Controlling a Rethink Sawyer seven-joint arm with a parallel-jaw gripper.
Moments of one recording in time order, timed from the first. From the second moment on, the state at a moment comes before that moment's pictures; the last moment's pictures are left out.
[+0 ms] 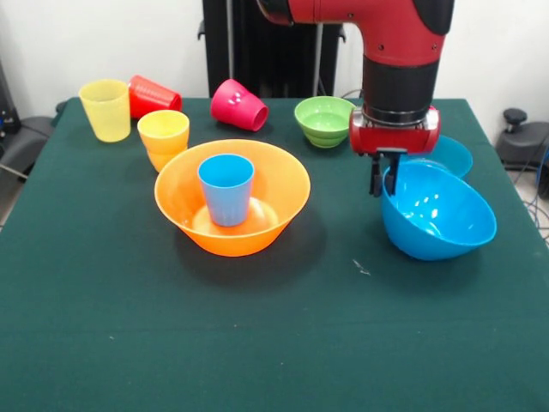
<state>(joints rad) -0.13 -0.55 0.07 1.71 0.00 0.32 1.84</state>
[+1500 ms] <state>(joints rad) -0.25 -0.80 0.11 1.82 0.00 0.49 1.84</state>
